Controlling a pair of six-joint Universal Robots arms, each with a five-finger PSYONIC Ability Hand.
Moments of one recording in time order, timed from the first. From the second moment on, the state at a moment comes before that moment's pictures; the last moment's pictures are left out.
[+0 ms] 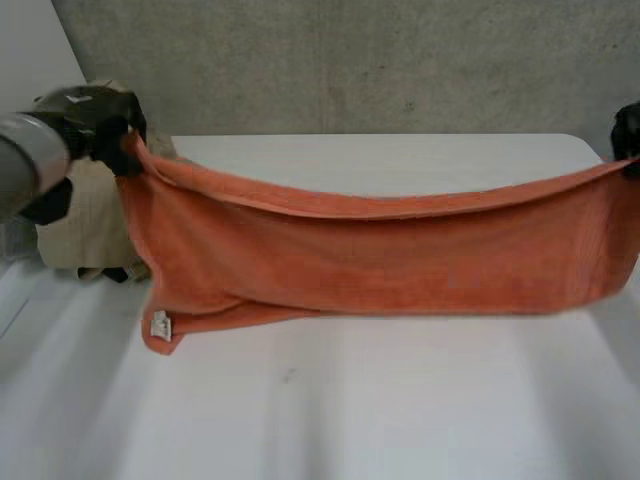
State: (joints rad) left arm 4.53 -1.93 -1.06 2.79 -1.45 3.35; right arm 1.44 -1.06 0.85 0.55 1.16 2.64; left_hand 1.14 1.19 1.19 1.19 0.97; right_hand 1.13 1.17 1.19 1.19 1.00
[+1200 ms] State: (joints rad) left arm 4.52 -1.83 -1.64 2.77 -1.41 3.58; right arm 1.20 -0.96 1.12 0.95 1.09 1.94; left_hand 1.14 1.19 1.19 1.20 0.97; right_hand 1.13 1.17 1.19 1.19 1.01
